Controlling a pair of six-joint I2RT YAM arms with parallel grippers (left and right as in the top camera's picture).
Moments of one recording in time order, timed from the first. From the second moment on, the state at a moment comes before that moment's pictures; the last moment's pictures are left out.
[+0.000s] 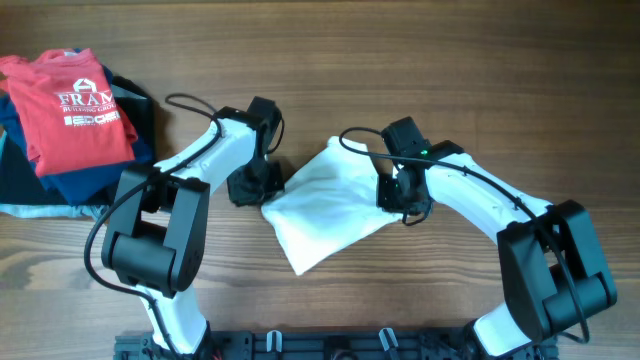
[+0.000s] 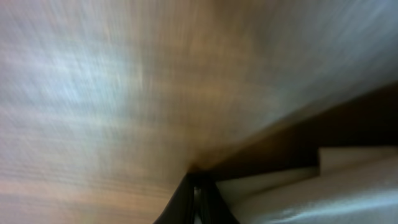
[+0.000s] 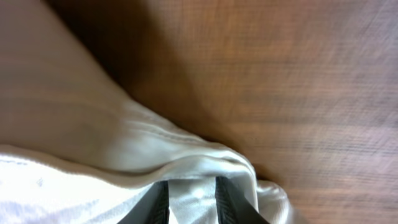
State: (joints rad) left arm -0.33 1.96 1.21 -1.01 0.11 -0.53; right arm 0.40 1.74 0.96 -0.68 -0.07 0.48
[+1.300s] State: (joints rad) left arm -0.38 1.97 1.19 -0.52 0.61 -0.25; right arm 0.36 1.15 1.00 -0.80 0.10 0.34
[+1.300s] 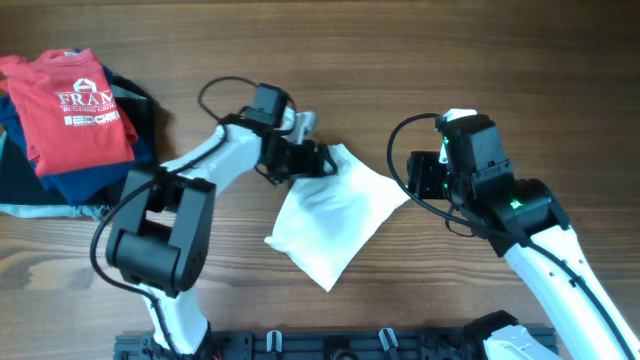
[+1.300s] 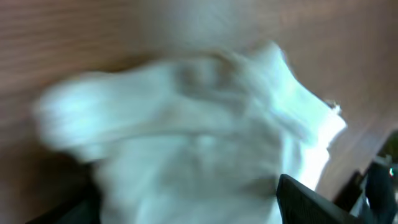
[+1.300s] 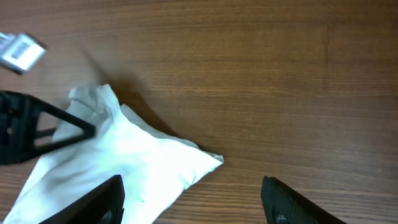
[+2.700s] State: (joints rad) left arm 0.44 1.45 1.24 -0.17 0.12 -0.23; right arm 0.36 1.15 1.00 -0.85 0.13 0.34
